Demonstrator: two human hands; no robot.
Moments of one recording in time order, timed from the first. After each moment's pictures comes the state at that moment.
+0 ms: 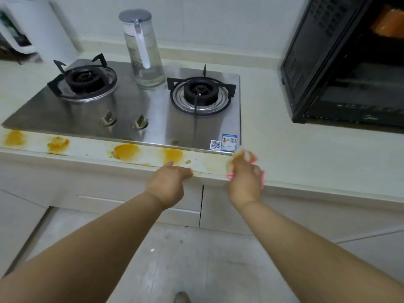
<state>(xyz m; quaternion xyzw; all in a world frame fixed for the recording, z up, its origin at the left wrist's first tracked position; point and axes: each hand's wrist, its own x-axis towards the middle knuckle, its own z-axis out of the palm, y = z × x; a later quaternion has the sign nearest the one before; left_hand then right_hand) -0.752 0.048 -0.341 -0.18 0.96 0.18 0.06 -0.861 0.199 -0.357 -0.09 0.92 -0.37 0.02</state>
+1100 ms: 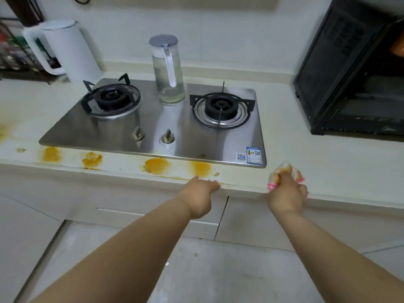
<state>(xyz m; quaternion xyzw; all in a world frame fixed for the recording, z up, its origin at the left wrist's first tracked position) -0.741 0.034 -0.322 -0.11 0.97 0.20 0.12 -0.862 0.217 -0.359 0.02 0.92 -0.39 -0.01</state>
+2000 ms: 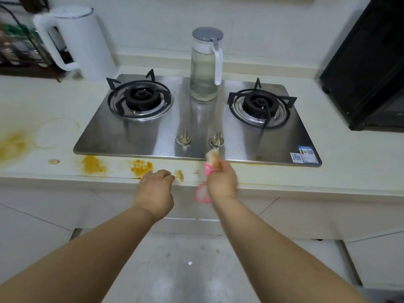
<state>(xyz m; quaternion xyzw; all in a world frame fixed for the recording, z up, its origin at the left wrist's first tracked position) -0.630 -0.200 -0.331 -0.19 0.98 0.09 0.06 -0.713 -0.083 -0.317 0.13 0.72 -0.67 0.15</state>
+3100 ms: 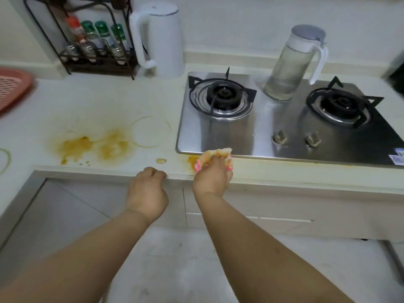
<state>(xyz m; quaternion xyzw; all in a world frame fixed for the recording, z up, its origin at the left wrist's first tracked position) -0.486 -0.450 -0.334 -0.29 0.95 0.15 0.01 -0.589 -0.352 -0.355 0.01 0.90 -0.43 0.10</state>
